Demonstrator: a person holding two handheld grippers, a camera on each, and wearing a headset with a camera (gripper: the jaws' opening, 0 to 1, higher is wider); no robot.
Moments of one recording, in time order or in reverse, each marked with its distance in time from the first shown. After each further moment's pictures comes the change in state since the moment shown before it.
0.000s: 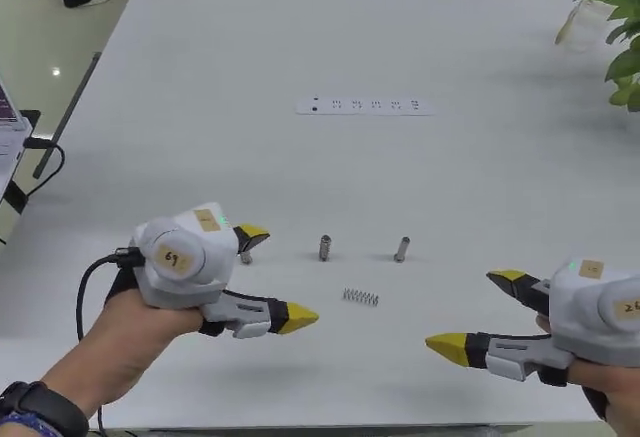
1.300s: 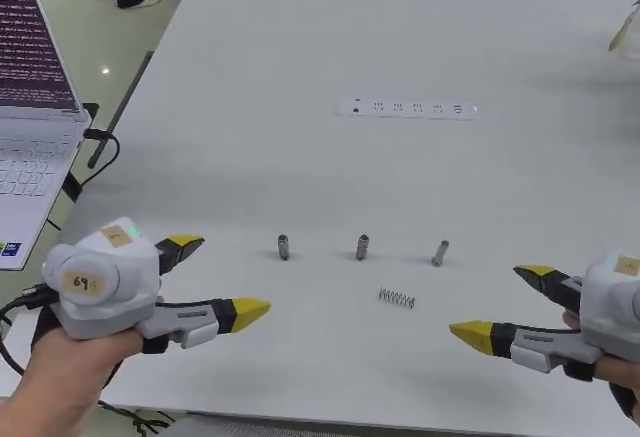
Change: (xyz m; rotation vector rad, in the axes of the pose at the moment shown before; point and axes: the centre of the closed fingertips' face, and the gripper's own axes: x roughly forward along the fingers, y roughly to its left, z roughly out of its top) left arm -0.103 0.041 -0.045 -0.227 -0.071 0.289; right arm 0.014 -0.001 0.018 -0.010 -0.041 0.009
